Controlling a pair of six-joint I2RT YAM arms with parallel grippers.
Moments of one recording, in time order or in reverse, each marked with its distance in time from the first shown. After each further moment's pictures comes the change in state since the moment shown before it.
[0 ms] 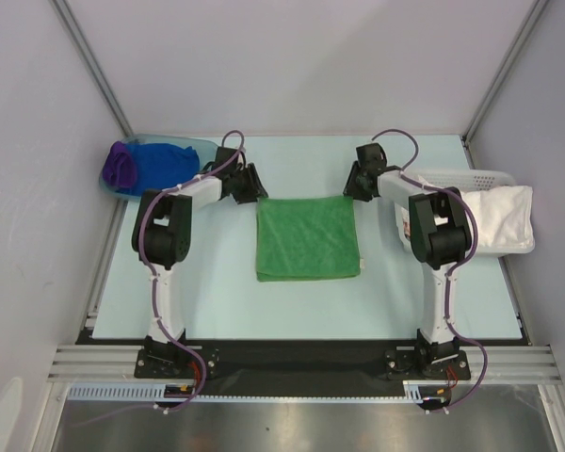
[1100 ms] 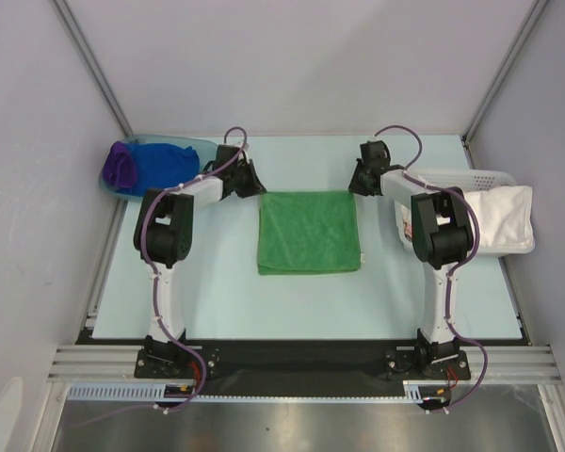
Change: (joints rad) left arm 0.000 0.022 0.012 0.098 0.041 0.021; right arm -0.021 0.000 0.002 0.035 0.000 -0.029
